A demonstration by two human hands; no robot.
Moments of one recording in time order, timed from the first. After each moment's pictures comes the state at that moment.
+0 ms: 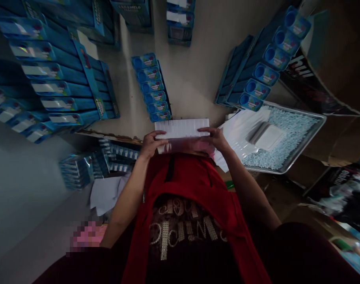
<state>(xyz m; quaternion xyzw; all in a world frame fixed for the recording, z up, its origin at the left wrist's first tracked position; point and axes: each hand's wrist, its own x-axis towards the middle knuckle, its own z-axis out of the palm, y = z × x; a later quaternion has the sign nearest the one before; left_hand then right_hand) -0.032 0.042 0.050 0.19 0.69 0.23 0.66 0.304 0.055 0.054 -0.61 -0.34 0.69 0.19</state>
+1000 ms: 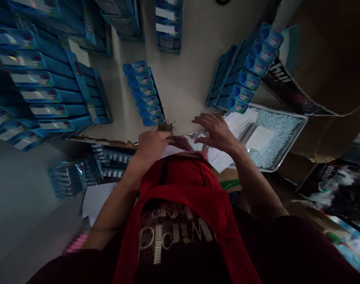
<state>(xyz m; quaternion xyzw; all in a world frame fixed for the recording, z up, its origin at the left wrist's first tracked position) 0.024 0.122 0.179 0.70 0.59 -0.14 0.39 0.296 0.132 0.163 -0.48 -0.78 0.40 0.03</state>
